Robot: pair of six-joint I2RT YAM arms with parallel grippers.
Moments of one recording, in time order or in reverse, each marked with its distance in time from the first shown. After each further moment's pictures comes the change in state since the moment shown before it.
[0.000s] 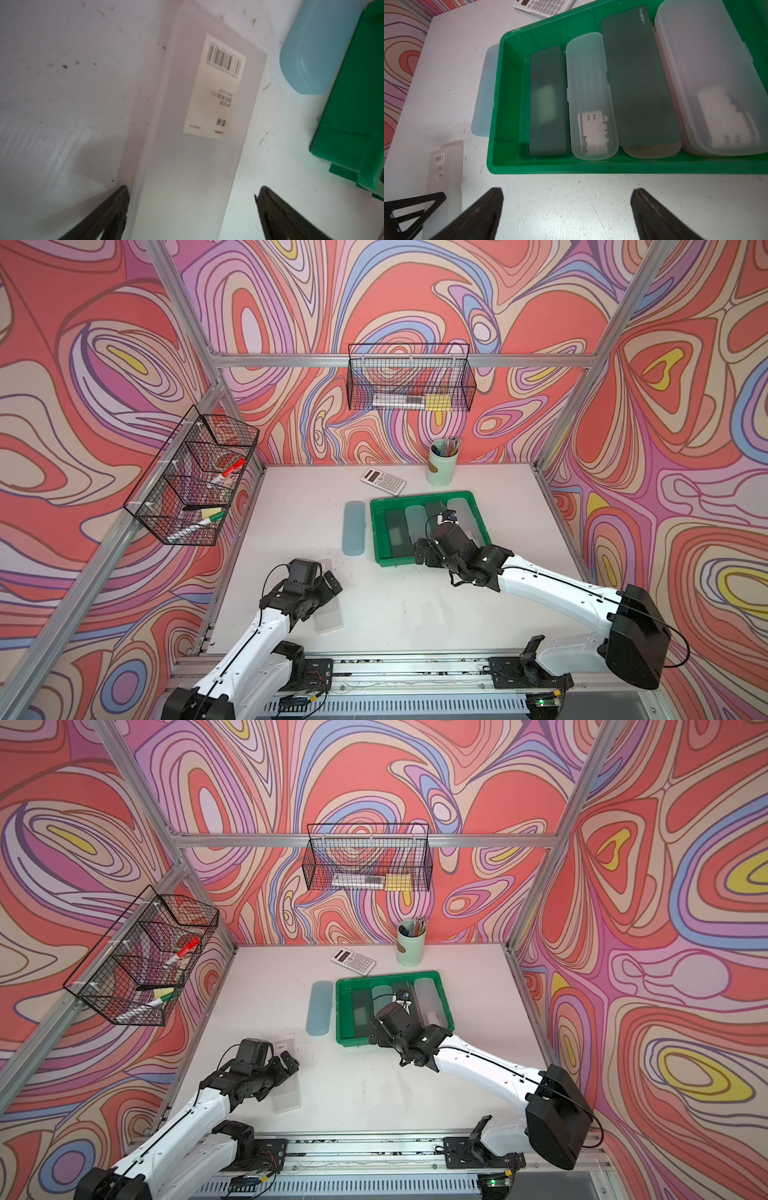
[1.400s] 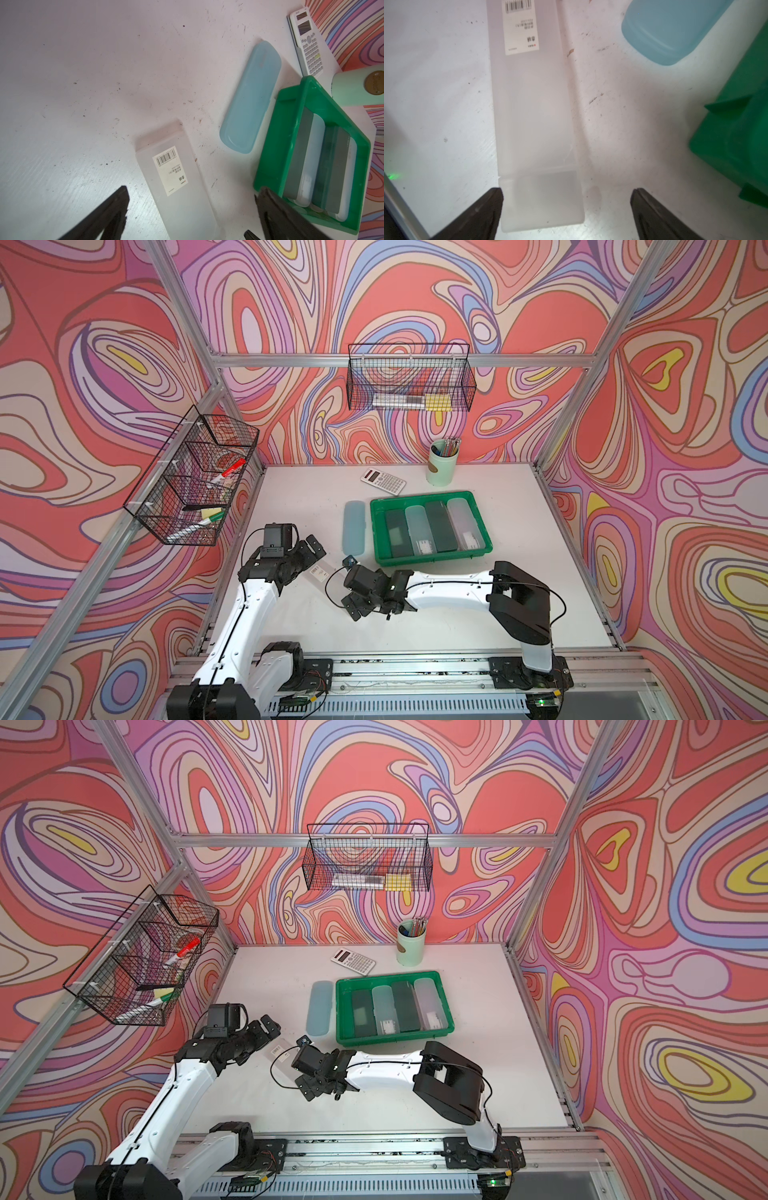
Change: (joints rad) left arm 0.245 0.126 0.372 -0.134 0.032 0.220; right arm 0.397 0.634 0.416 0.034 -0.088 -0.328
